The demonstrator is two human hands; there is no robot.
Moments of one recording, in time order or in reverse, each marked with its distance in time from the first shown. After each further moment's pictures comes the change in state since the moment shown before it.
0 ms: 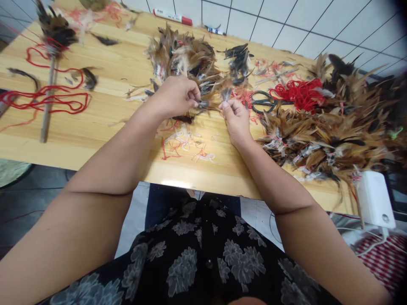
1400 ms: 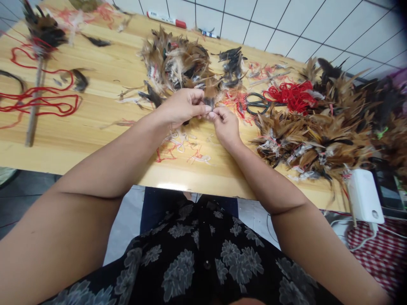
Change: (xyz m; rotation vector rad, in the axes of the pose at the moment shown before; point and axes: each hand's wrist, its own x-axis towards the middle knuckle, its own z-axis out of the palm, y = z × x) left_hand -0.007 0.008 0.047 -0.548 -0.096 -0.026; right_hand -0.011 -0.008 0.005 -0.226 -0.070 -0.086
